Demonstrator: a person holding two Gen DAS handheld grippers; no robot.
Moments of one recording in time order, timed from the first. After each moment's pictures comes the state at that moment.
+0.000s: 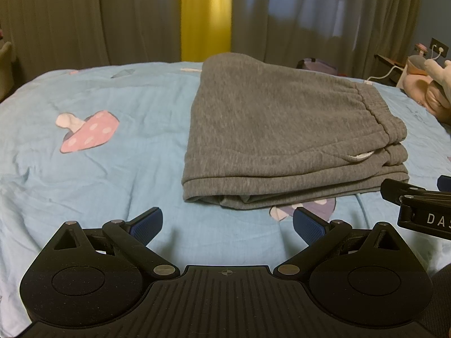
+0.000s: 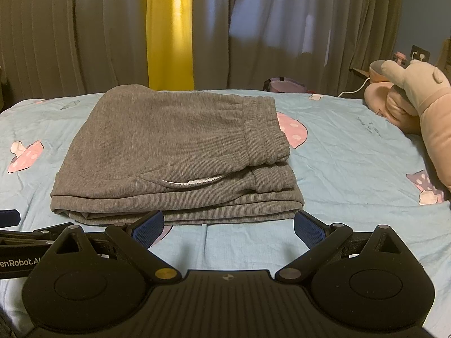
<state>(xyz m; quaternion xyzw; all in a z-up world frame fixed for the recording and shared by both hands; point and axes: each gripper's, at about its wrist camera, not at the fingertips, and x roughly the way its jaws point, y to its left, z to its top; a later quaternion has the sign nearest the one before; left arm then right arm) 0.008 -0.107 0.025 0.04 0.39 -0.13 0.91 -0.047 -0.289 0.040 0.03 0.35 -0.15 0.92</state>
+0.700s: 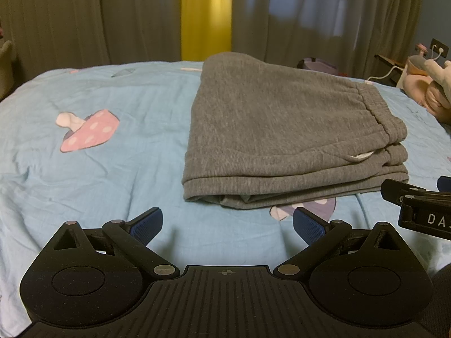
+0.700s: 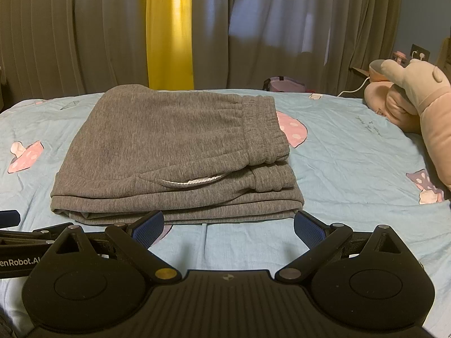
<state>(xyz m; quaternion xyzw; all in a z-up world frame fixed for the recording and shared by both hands) 0.010 -0.106 0.024 0.04 0.39 -0.13 0.91 -0.047 -0.290 0.040 0.04 0.35 -0.15 0.92</state>
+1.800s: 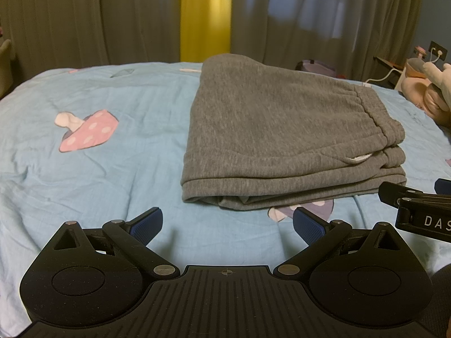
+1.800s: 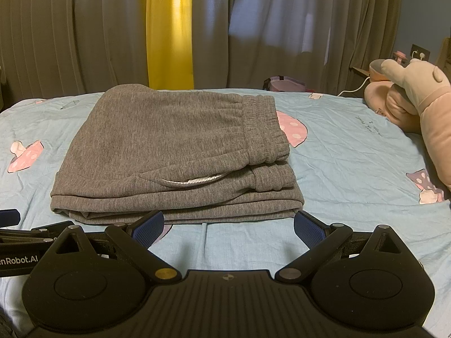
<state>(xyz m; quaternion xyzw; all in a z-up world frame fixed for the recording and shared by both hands) 0.009 -0.105 0.024 0.03 0.39 -0.14 0.91 -0.047 -0.290 0.040 0.04 0.35 -0.15 0.92</state>
